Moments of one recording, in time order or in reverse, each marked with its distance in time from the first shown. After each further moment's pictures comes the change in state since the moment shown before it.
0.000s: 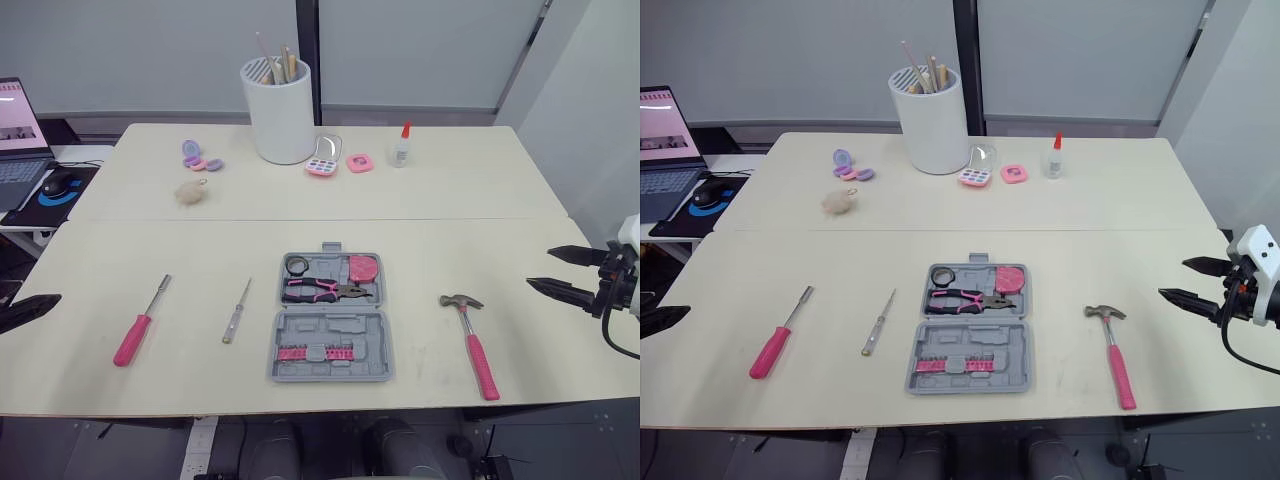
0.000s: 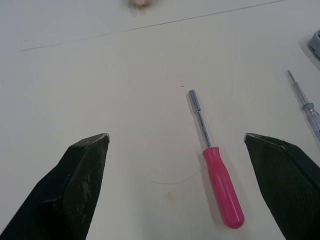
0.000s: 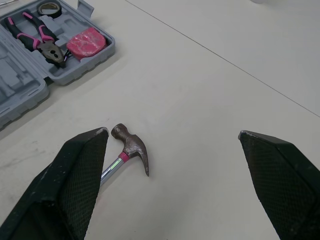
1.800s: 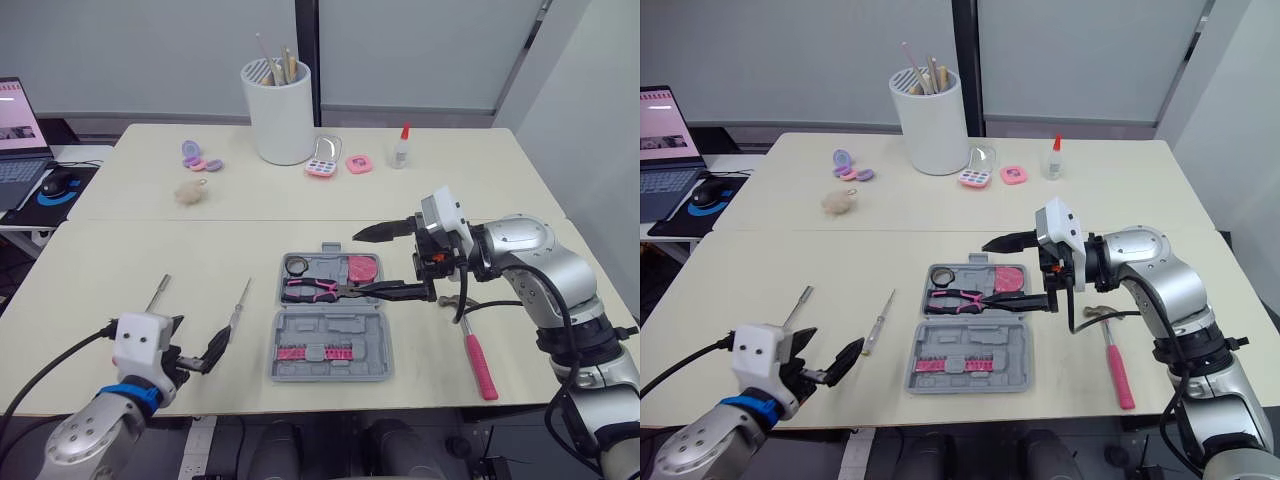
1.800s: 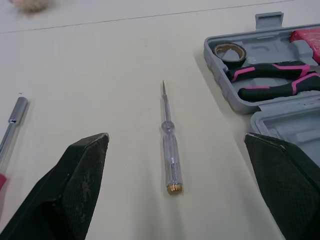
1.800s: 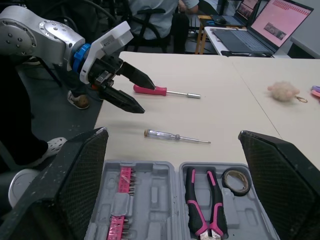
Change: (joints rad) left arm 0.604 -0.848 -0.180 -1.571 -0.008 0.426 0.959; right arm -0.462 0.433 0.520 -0.339 0.083 0.076 0.009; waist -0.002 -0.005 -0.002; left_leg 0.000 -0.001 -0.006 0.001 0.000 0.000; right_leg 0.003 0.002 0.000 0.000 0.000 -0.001
